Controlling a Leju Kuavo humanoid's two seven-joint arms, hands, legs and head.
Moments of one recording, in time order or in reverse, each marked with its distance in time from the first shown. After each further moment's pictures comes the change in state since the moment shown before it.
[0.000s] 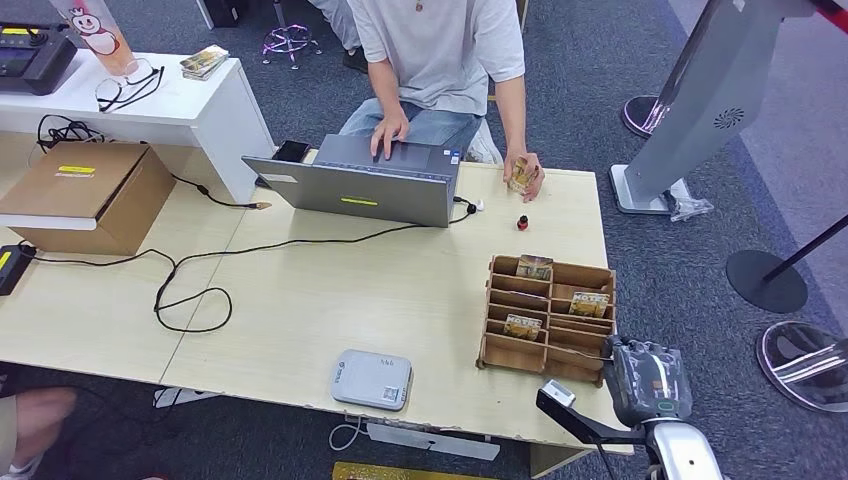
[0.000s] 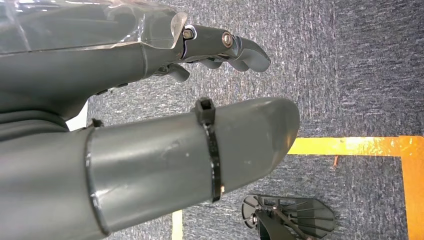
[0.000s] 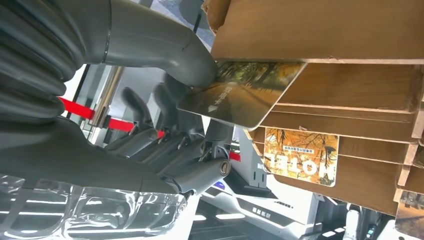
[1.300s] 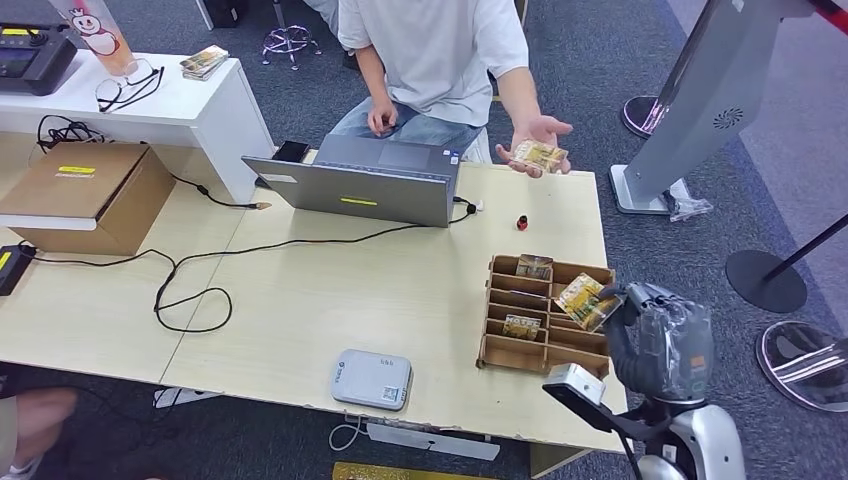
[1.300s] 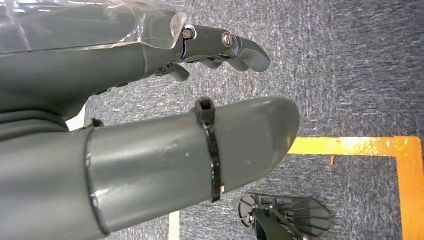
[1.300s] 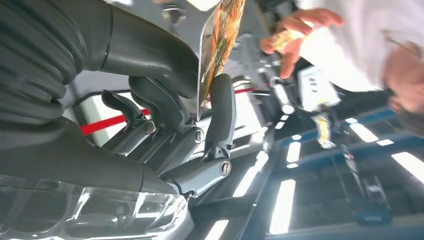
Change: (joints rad) left arm -0.006 -0.018 0.032 0.000 -0.026 0.015 -0.009; right arm -0.077 0.046 0.028 -0.189 -0.402 -0.316 -0.265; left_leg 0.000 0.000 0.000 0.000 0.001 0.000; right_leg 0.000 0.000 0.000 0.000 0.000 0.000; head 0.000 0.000
